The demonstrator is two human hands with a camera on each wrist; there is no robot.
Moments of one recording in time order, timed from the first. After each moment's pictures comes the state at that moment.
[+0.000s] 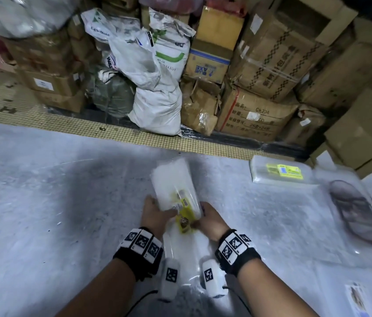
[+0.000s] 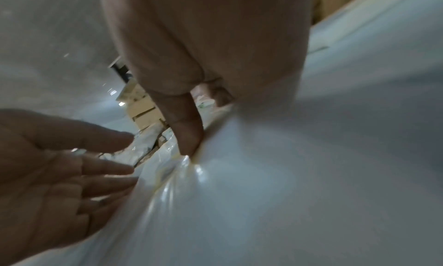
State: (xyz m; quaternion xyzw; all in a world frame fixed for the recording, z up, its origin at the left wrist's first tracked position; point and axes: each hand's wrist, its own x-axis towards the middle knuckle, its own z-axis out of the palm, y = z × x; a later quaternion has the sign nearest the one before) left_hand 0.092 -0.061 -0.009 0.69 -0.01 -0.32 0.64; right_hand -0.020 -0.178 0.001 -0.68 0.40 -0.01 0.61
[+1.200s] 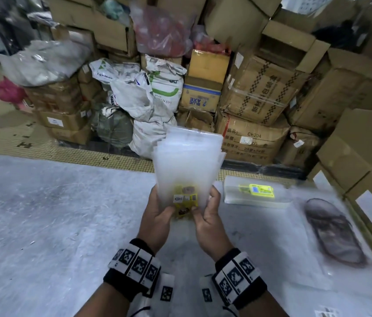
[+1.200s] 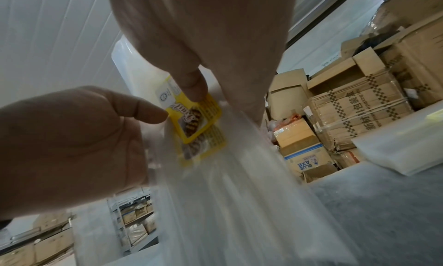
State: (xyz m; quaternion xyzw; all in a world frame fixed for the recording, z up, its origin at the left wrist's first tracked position) left_hand 0.000 -0.126 0.100 0.60 -0.26 -0.19 0.73; right_hand -0.090 -0.224 0.088 -0.73 0.23 -0.28 0.58
